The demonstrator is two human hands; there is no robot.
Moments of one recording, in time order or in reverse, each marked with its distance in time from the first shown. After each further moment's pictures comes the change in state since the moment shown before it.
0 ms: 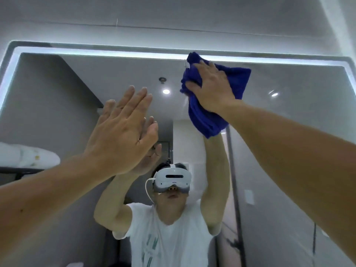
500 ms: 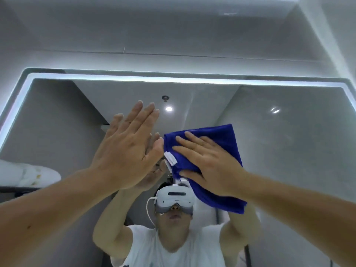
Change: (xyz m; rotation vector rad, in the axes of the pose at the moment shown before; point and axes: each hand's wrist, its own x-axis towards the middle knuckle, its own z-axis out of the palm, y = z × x) left_hand 0.018 -0.003 -0.001 0.015 0.042 0.048; right_hand -0.109 -0.010 0.021 -0.131 -0.200 -0.493
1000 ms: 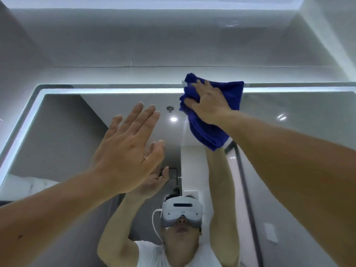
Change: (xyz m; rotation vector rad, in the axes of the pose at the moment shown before) left_hand 0.009 -0.015 -0.019 0.089 -0.032 -0.003; right_hand 0.147 0.075 -0.043 0.117 0.175 0.454
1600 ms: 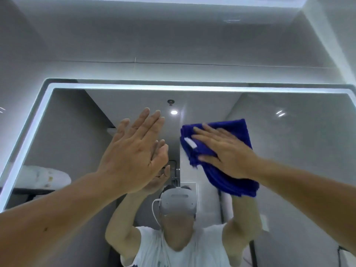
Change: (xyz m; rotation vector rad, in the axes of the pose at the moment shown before) left_hand -0.016 0.004 -0.002 -0.033 -0.034 0.001; right_hand -0.138 0.016 -0.005 -0.078 -0.243 -0.371
